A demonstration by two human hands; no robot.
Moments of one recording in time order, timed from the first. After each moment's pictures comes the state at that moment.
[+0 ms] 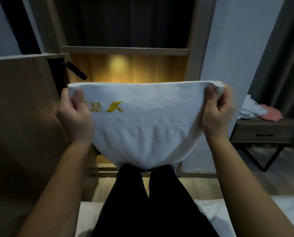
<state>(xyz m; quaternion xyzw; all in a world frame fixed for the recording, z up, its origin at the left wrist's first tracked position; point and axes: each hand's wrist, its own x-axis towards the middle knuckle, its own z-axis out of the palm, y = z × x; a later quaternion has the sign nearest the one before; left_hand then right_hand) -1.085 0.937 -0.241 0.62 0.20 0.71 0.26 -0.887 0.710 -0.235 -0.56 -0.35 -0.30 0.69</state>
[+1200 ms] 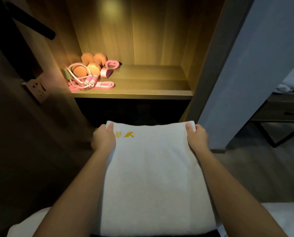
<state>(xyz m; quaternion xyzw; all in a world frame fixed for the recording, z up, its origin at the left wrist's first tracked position) -0.940 1.058 -0.445 0.75 0.55 0.22 0.28 -0.742 0.827 -0.449 -0.87 -0.08 0.09 0.47</state>
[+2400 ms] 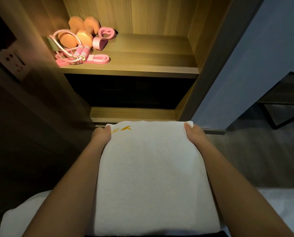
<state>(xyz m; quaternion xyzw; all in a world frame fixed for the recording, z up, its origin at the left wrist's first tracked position) -0.943 1.067 -0.484 0.66 0.63 -0.02 0.41 -0.744 0.828 -0.482 -0.89 -0.03 0.31 0.34</state>
